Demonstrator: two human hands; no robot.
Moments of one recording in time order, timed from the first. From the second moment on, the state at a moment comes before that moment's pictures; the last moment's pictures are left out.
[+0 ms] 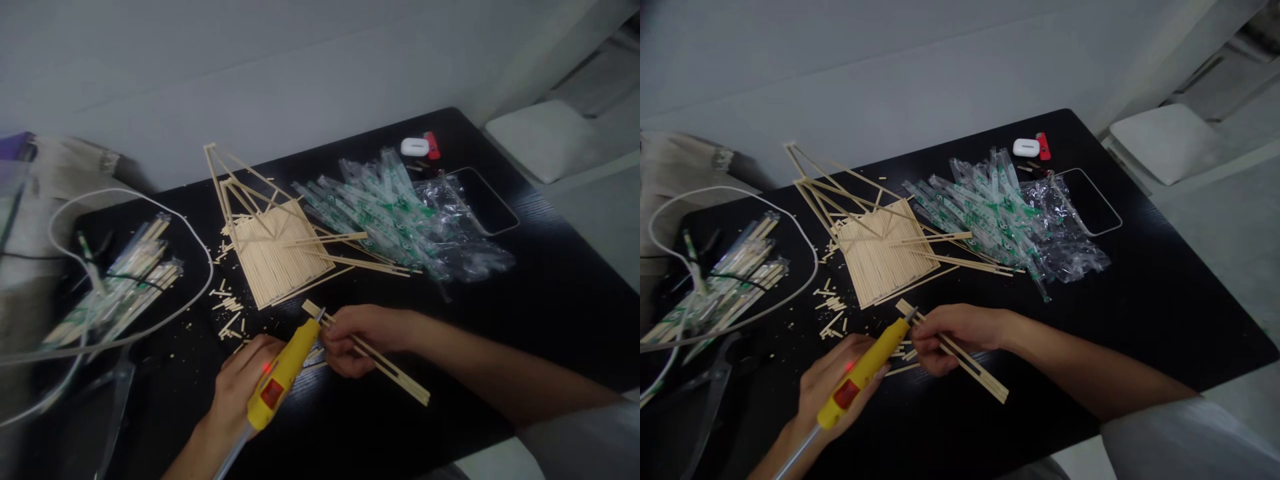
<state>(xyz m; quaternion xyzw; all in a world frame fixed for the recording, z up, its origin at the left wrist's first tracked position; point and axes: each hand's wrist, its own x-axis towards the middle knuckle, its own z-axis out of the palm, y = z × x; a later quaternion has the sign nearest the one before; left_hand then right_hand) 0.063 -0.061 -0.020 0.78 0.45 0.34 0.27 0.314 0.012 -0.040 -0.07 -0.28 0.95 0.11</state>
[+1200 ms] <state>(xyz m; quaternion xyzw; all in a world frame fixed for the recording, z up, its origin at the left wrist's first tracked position) 0.050 -0.057 -0.031 0.81 0.41 0.31 0.26 0.314 0.013 -0.041 -0.08 -0.29 0.95 0.11</state>
